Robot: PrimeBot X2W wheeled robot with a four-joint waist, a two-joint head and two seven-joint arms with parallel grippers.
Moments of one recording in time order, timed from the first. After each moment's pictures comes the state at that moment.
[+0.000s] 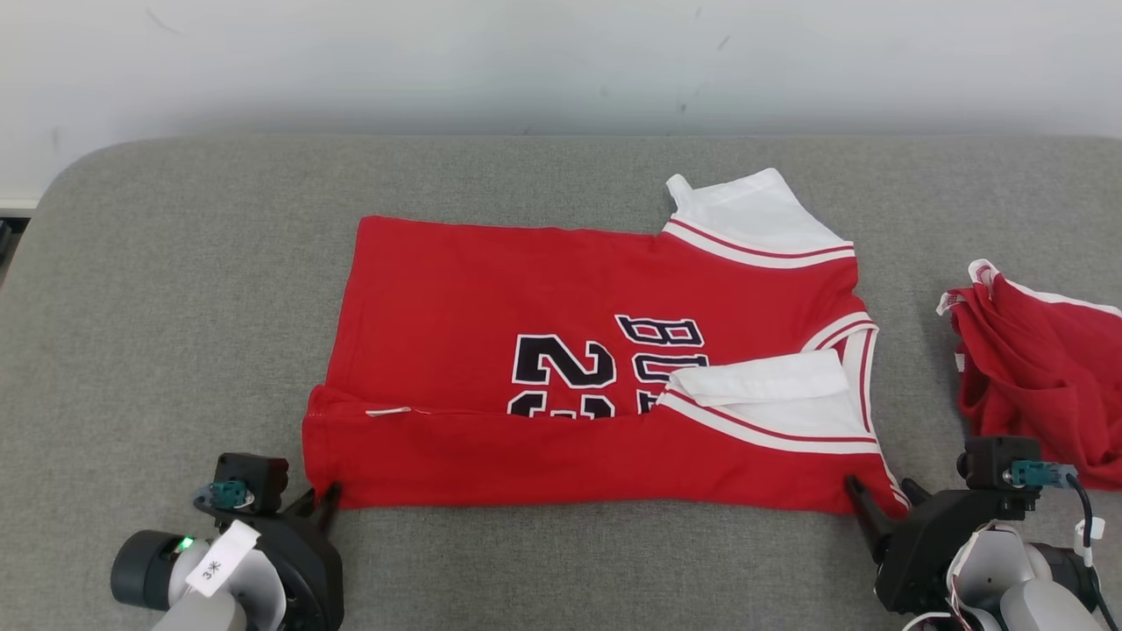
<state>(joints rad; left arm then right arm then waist) -0.40 0.29 -0.54 0.64 -0.41 -0.05 0.13 -0.13 -0.21 0.09 0.29 0.52 -0.05 0.33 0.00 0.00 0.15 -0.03</state>
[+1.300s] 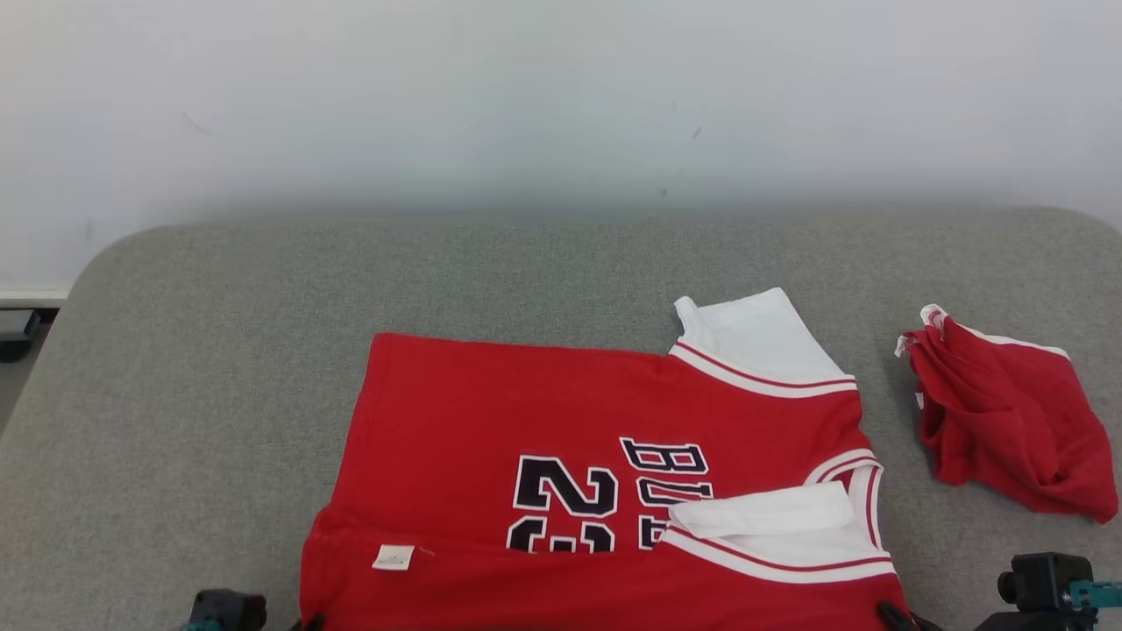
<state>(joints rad) -0.15 0.38 -0.55 0.50 -0.45 -0.08 0.04 0.22 -0.25 0.01 -0.04 0.71 0.00 0.48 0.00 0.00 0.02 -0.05</state>
